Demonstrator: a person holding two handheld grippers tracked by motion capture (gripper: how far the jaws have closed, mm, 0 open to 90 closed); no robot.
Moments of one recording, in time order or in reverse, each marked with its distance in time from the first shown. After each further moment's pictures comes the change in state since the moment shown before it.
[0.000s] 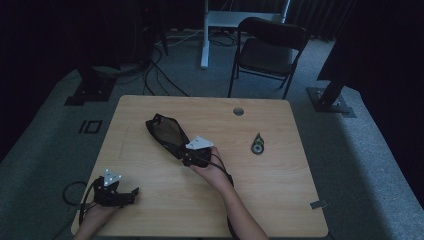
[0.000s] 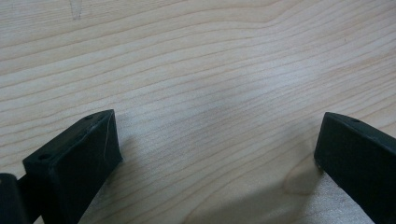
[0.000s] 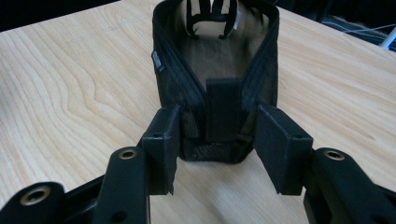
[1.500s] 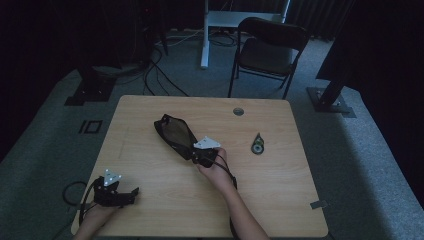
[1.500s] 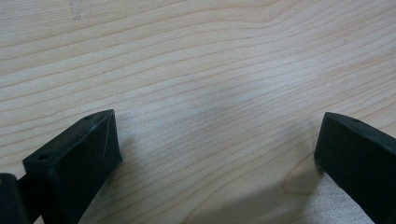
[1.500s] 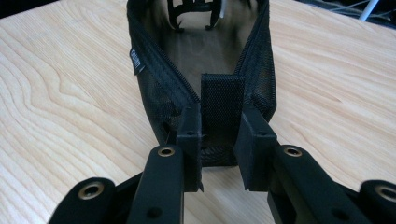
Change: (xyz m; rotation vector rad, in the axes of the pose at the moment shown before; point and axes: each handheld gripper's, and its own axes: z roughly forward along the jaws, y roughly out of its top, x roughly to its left) left arm 0.000 0.000 0.000 0.000 0.000 0.000; right arm -0.017 -0.017 -0.009 0.034 -0.077 0.091
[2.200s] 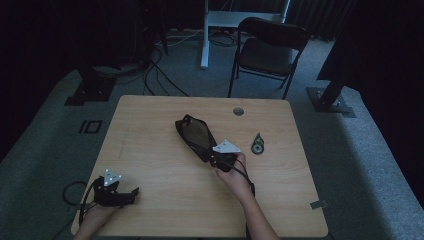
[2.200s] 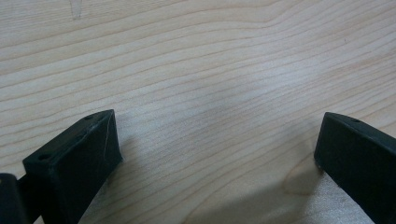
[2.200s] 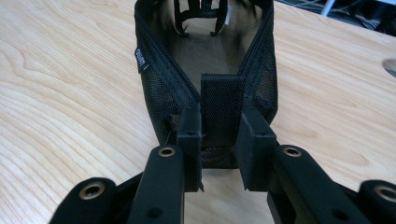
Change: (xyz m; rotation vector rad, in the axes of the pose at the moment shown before) left arm 0.000 0.000 0.000 -0.001 0.000 0.000; right arm -0.031 -0.021 -0.049 0.008 -0.094 0.019
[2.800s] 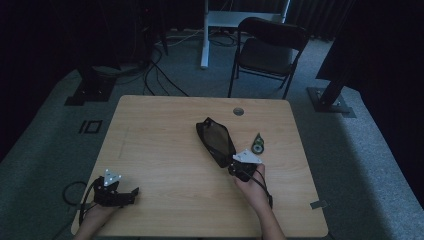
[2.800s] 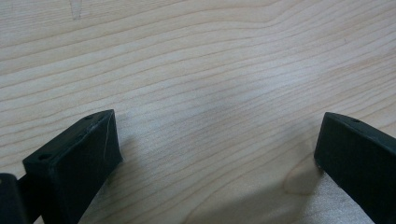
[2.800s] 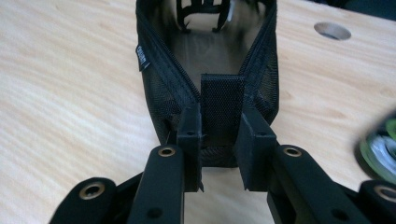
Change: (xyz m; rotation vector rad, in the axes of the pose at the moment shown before) left arm 0.000 0.000 0.000 0.001 0.000 0.002; right arm -0.027 -0.038 -0.041 0.005 -0.084 0.060
